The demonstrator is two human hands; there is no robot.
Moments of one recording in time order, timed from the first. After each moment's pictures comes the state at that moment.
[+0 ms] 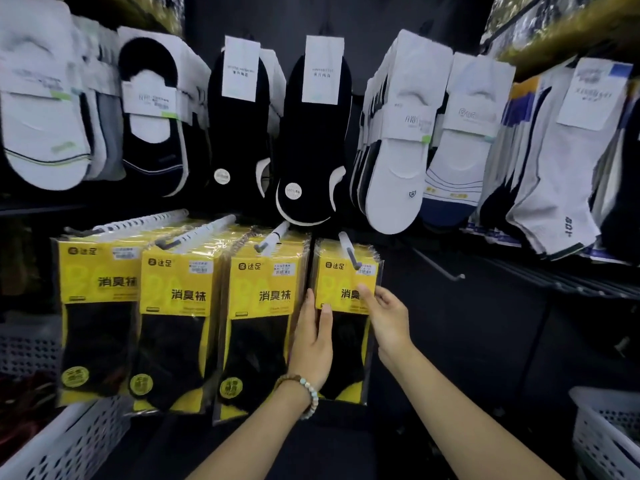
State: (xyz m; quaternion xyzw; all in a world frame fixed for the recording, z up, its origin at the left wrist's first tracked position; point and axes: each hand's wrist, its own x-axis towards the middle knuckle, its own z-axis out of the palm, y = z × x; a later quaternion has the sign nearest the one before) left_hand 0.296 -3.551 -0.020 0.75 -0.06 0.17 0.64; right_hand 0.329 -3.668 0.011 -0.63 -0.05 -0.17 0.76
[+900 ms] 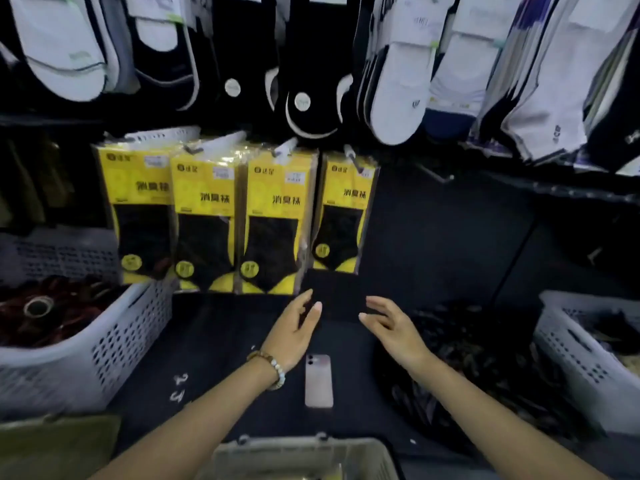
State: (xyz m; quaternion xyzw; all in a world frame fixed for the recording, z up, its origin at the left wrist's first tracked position) left_hand 0.183 -3.507 -0.103 0.82 -0.06 0.03 0.57; right_hand 0.193 -3.705 -0.092 -0.83 -0.04 0.00 0.56
